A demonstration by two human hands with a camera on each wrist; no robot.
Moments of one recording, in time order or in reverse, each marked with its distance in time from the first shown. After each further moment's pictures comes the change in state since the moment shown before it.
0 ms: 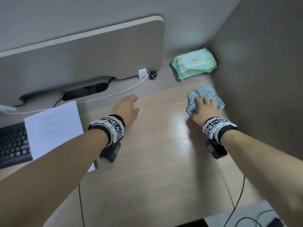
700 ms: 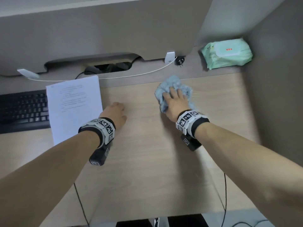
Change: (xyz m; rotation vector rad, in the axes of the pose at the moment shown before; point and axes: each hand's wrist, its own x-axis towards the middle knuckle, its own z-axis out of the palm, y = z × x) left_hand -0.077 -0.121 0.020 0.155 -0.161 -0.281; right_hand -0.040 -0.168 0.043 -0.074 -0.048 -0.481
